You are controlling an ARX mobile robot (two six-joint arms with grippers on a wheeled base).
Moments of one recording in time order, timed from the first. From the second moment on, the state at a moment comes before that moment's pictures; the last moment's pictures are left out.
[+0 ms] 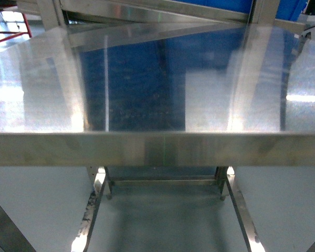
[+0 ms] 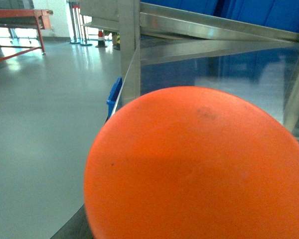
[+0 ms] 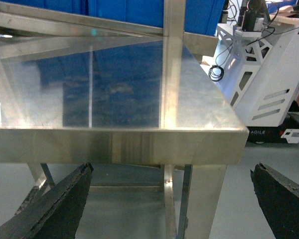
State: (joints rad) left arm 0.00 0.01 0.01 -0.01 0.00 -0.01; right arm 0.00 0.00 0.01 0.00 0.00 0.00
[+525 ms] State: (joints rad) left arm 0.00 0.01 0.01 -0.01 0.00 -0.01; right arm 0.00 0.00 0.01 0.00 0.00 0.00
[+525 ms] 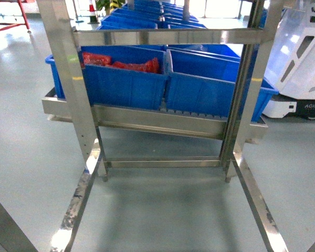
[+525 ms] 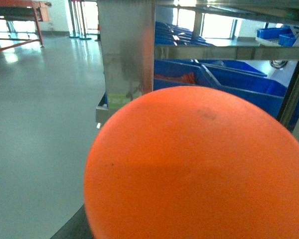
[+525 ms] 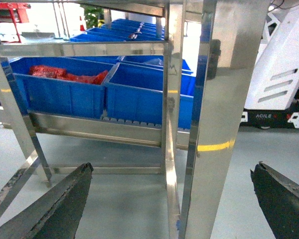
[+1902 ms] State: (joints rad) left arm 0.00 0.01 0.01 -0.01 0.00 -0.01; right arm 0.00 0.00 0.01 -0.01 0.00 0.00
